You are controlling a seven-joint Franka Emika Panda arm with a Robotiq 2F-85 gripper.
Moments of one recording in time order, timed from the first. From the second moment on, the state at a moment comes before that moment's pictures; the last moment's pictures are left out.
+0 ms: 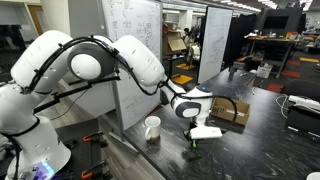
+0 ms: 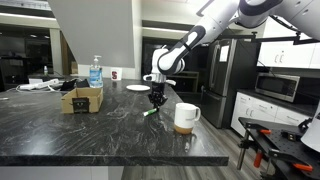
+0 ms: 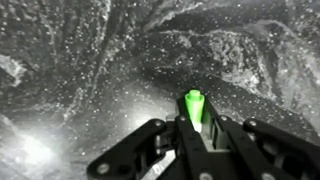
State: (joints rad) arm -0.36 0.86 0.08 -1.57 -0.09 2.45 -1.43
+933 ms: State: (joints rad) arm -0.15 0.62 -0.12 -1.73 -0.51 2.38 -1.28
